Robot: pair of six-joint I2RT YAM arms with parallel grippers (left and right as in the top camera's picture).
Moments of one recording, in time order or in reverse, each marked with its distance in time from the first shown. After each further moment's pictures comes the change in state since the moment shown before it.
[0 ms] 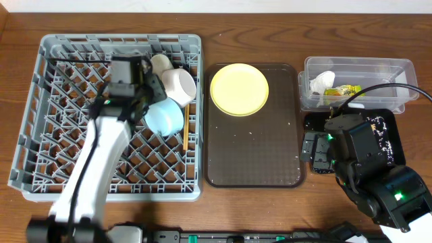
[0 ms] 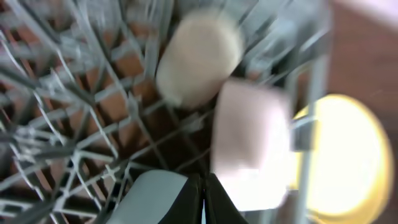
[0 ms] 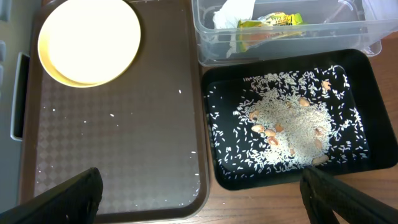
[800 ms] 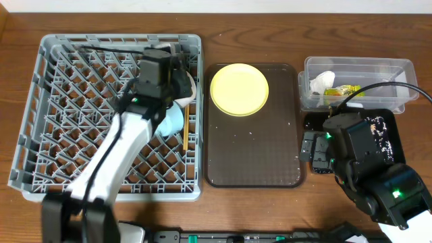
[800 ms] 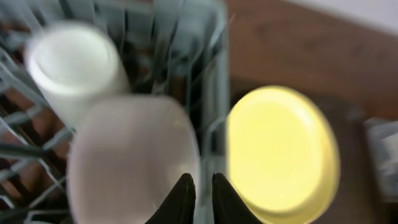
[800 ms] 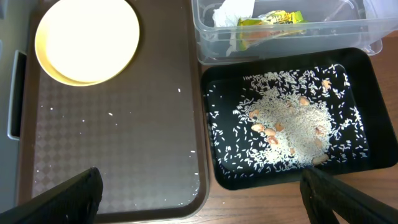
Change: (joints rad) left arm -0.159 0.136 0.000 0.164 0.022 0.013; right arm 0.000 0.012 0.000 0.000 0.000 0.000
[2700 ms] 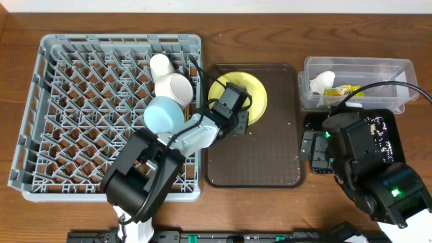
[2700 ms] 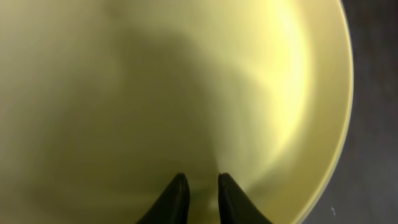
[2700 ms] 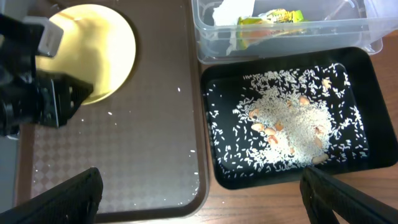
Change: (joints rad) left arm -0.391 0.383 0.001 0.128 -0.006 0.016; right arm 0.000 0.005 0.000 0.000 0.000 0.000
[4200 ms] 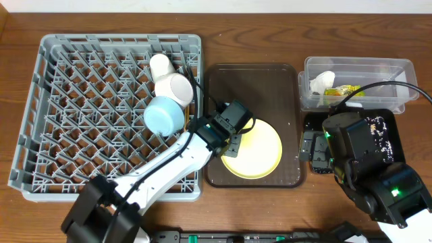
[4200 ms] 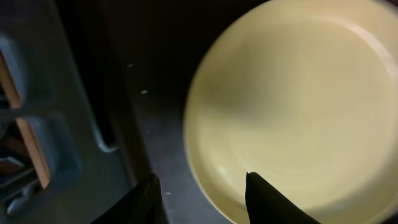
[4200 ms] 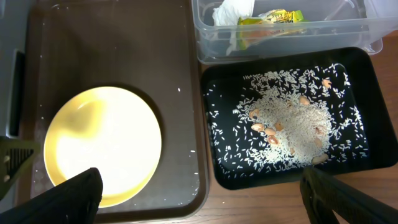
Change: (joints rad) left arm -0.116 -0.302 -0.014 -0.535 -0.183 -0.100; right arm 0.000 0.000 0.000 0.000 0.000 0.000
